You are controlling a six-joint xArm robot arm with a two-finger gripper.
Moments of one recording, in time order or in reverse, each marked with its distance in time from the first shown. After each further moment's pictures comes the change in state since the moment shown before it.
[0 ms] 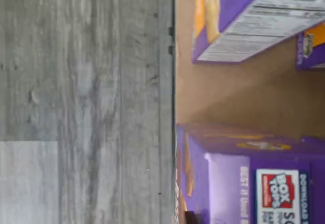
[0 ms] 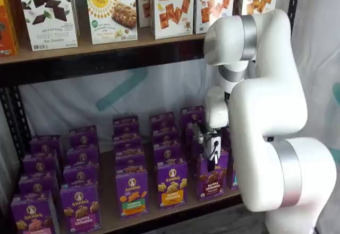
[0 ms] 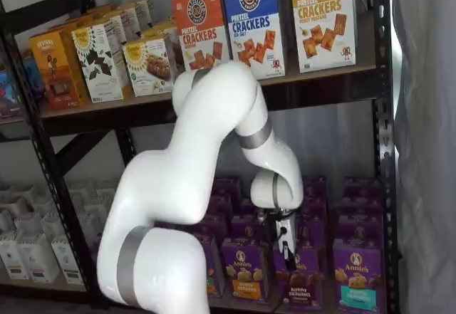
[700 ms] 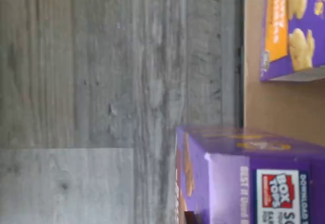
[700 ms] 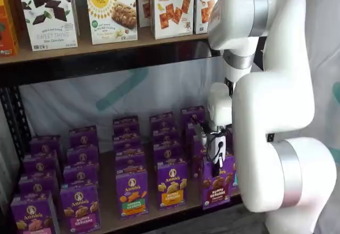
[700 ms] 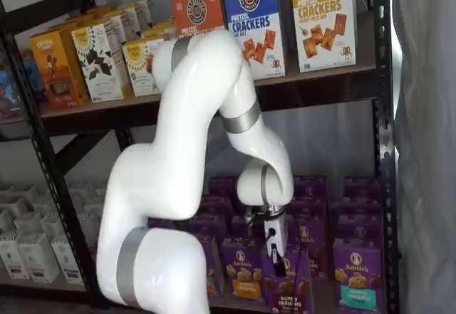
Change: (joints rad) arm 0.011 -0.253 0.330 -0.027 -0.025 0.039
